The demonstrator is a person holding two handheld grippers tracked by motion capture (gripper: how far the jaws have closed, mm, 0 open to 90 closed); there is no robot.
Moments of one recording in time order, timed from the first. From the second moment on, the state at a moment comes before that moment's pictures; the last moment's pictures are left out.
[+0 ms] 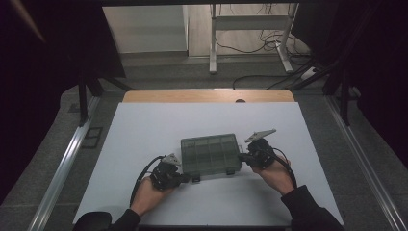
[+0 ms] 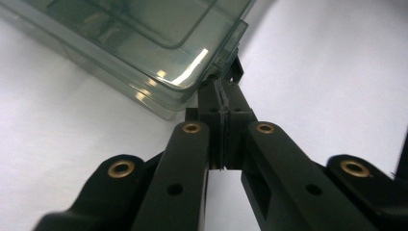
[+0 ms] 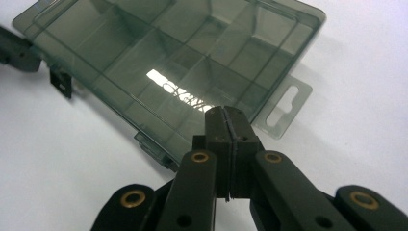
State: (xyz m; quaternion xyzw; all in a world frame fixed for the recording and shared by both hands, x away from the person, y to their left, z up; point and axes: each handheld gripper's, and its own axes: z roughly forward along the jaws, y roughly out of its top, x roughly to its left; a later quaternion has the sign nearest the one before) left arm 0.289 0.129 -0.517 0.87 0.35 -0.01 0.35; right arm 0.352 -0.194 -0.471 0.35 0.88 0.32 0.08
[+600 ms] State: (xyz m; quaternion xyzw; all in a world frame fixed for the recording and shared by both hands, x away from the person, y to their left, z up) left arm 0.301 0.136 -0.516 0.86 0.36 0.00 0.35; right arm 0.353 -0.192 -0.471 0.35 0.88 0.32 0.08
